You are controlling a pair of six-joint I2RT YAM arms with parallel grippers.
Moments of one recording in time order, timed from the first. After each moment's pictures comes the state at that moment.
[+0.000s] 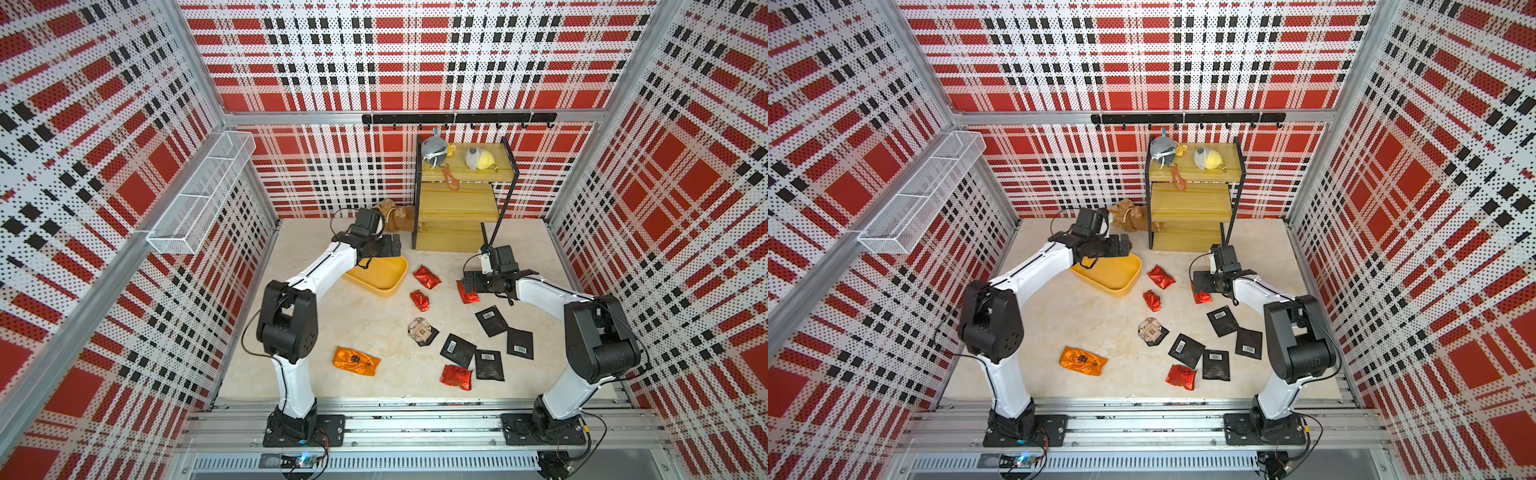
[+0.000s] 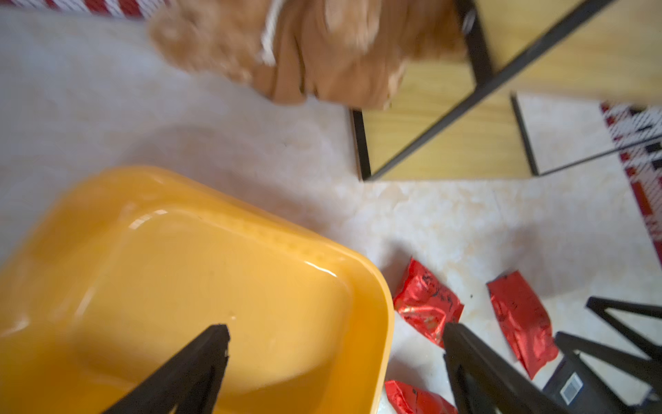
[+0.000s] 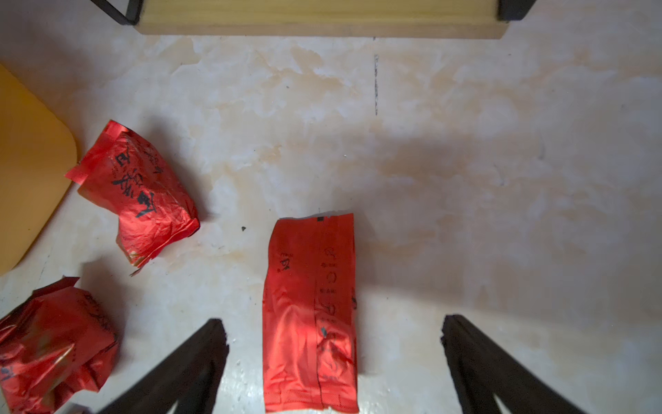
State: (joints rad) left arm -0.35 1.86 1.61 -0.48 0.08 -0.34; right arm 0.24 1.73 1.04 -0.25 -0.07 0.19
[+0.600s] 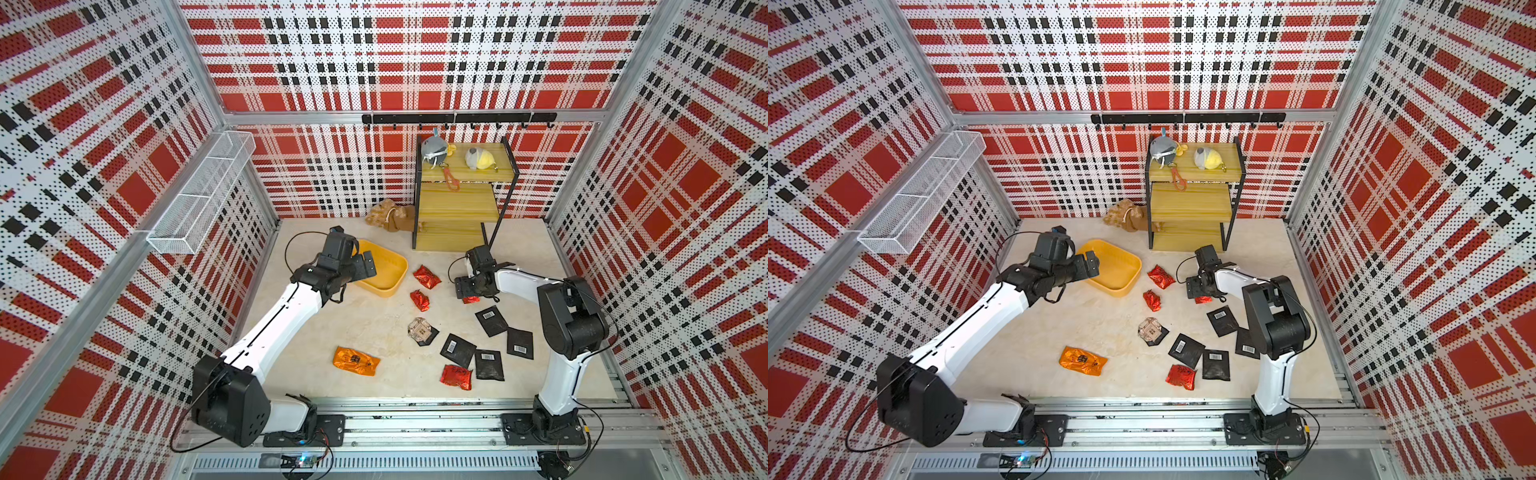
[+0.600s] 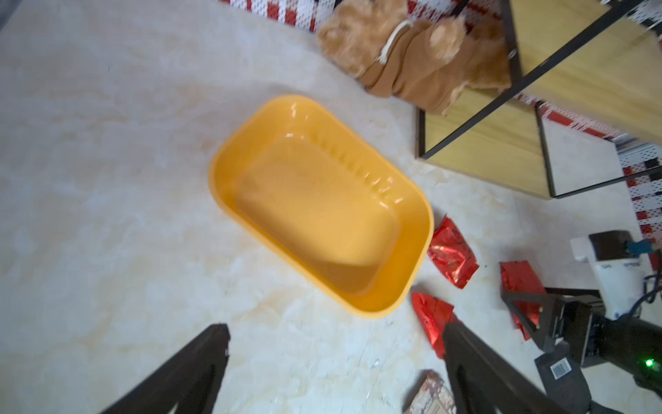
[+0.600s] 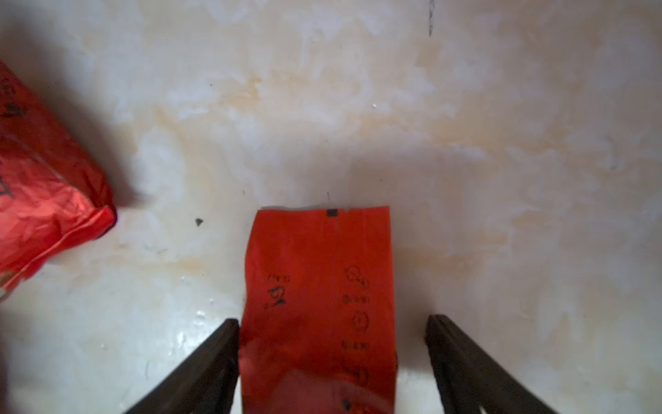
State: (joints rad) left arm -0.39 1.34 1.13 -0.57 -0.13 -0.55; right arm 0.31 1.92 1.20 -0.40 0.06 0.18
